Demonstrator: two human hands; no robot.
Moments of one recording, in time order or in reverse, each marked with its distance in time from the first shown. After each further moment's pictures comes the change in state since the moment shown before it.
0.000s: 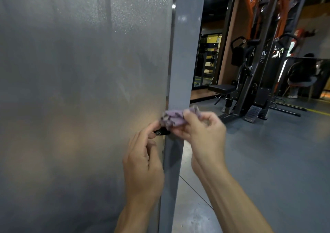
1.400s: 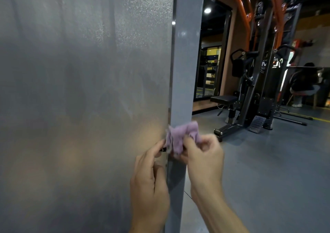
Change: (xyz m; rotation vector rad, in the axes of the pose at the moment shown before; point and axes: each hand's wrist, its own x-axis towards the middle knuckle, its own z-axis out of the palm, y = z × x) left_hand -0.005 -0.001 0.001 -0.022 -0.041 -0.035; right_hand 0.002 0.032 -0.011 -0.243 0.094 -0.119
